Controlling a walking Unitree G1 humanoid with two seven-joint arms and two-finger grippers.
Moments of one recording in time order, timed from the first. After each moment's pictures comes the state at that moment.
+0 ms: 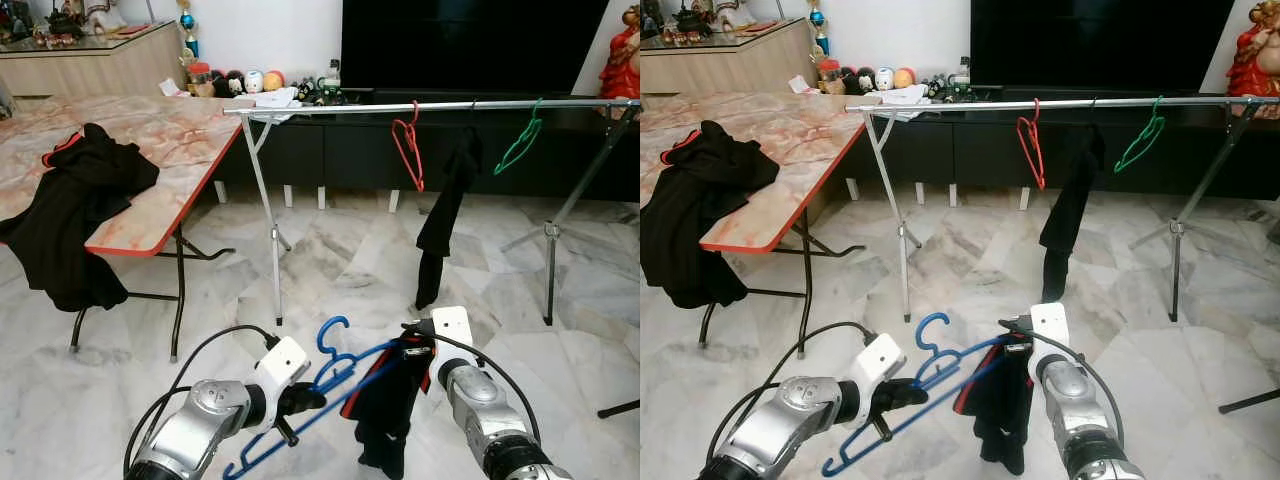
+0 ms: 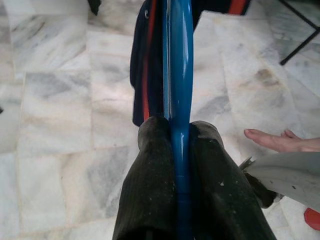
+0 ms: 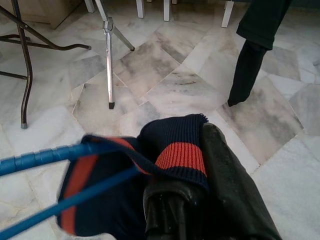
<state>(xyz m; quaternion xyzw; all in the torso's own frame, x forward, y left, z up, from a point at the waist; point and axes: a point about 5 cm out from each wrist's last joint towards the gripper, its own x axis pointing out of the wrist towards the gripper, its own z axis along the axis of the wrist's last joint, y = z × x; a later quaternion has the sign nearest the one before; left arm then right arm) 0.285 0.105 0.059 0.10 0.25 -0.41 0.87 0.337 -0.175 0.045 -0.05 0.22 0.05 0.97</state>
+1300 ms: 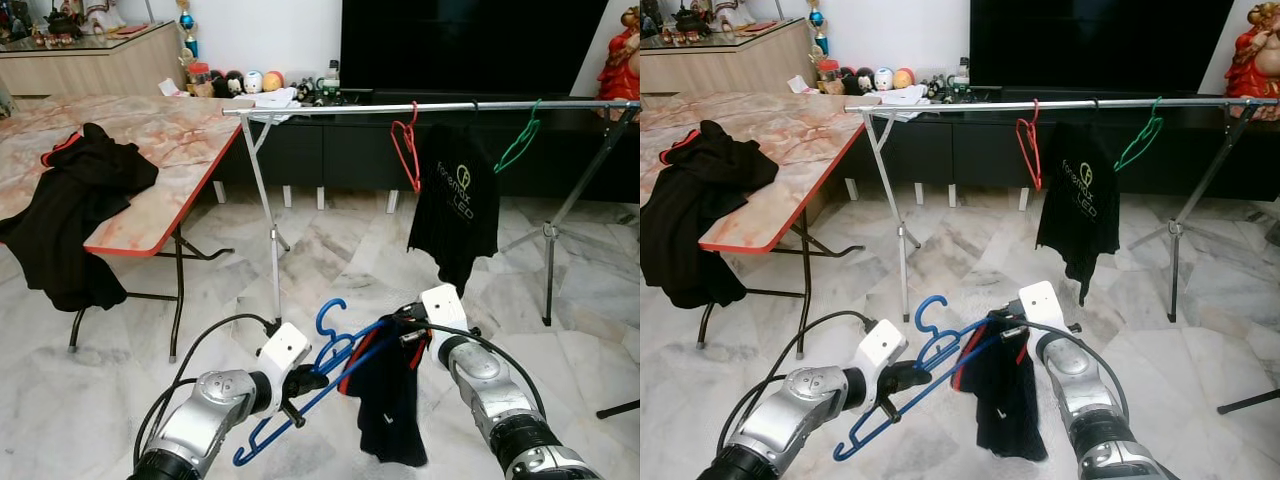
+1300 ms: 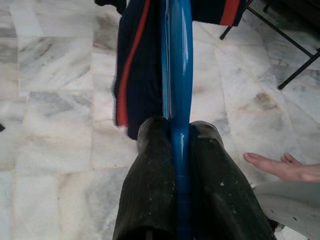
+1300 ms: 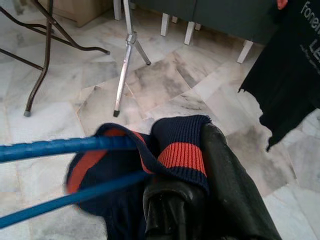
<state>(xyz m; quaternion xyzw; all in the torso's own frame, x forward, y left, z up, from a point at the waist) 0.296 0.096 0.069 0.07 0.21 -0.41 0.88 0.352 -0.169 0.070 -0.13 0.18 0.12 0.97</state>
